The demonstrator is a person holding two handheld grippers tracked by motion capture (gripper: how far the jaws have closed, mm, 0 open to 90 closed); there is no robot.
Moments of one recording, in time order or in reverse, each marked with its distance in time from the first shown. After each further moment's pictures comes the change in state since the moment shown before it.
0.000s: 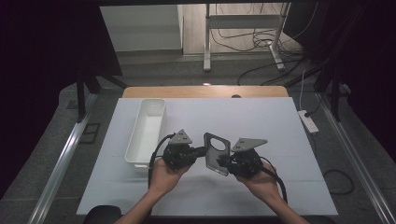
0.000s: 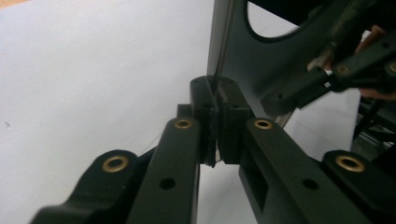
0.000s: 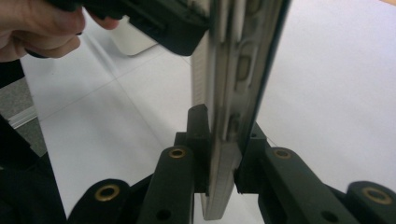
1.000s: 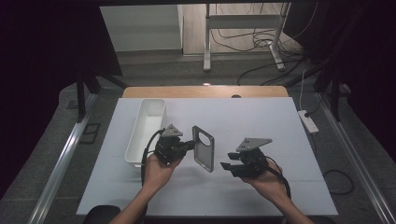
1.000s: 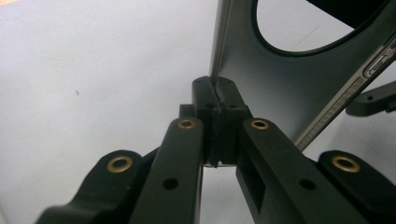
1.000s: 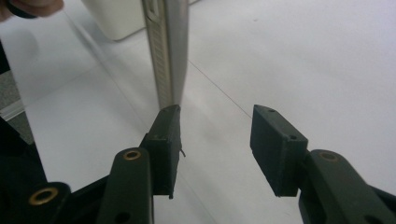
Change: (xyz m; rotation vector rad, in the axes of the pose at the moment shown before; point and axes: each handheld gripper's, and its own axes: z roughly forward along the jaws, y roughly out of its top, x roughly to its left) left arm 0.026 -0.004 -0.011 0.027 0.117 -0.093; right arm -0.012 -0.007 -0.009 0.047 -0.038 0.014
